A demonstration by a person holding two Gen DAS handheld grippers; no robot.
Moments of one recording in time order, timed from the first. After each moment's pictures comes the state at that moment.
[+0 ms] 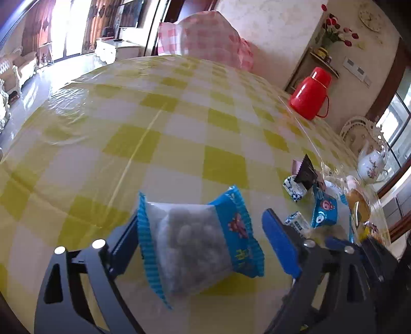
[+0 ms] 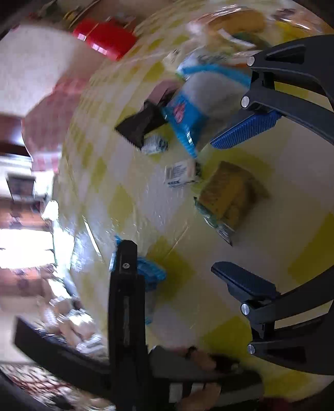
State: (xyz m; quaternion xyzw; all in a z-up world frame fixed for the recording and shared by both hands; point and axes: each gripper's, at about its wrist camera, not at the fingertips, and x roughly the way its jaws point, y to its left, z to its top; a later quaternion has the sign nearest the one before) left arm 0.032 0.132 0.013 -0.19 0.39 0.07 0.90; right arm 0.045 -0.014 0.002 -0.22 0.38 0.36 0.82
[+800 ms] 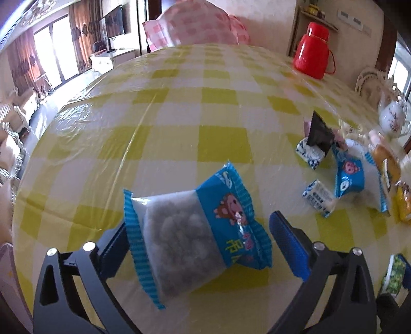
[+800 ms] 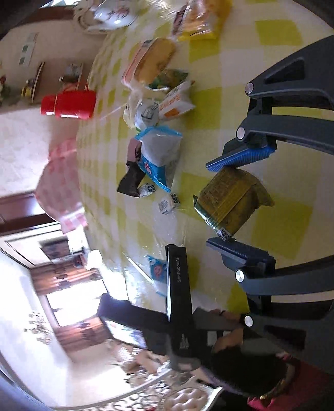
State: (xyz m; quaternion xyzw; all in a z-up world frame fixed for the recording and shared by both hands) left arm 0.043 0.106 0.007 -0.08 0.44 0.11 0.89; right arm -0.019 -0.085 0.032 0.00 0.35 0.26 0.90
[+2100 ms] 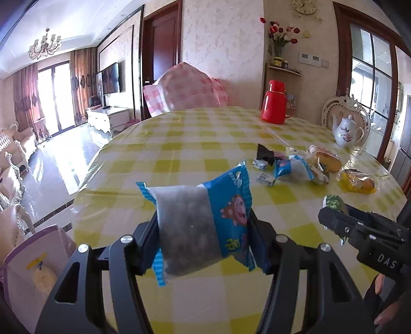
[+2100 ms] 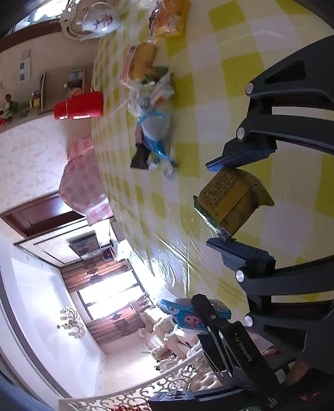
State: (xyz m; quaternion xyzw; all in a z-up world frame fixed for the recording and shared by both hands) left arm -0.151 0.089 0.073 -0.03 0.27 0.08 0.96; right arm -0.101 -0.079 0.045 0.07 0.29 0.28 0.91
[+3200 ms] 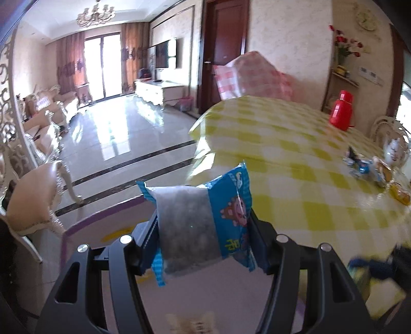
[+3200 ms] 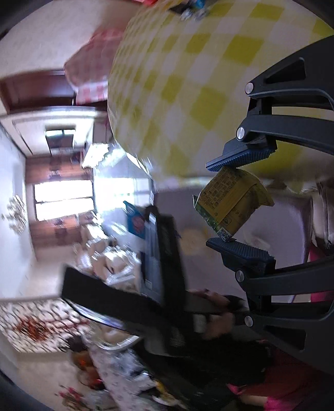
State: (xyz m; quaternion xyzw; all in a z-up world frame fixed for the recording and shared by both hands) left arm -0.259 0.299 0.057 -0.09 0.31 0.21 0.92; right arm -0.259 0.149 0.050 -0.13 0.29 0.51 0.80
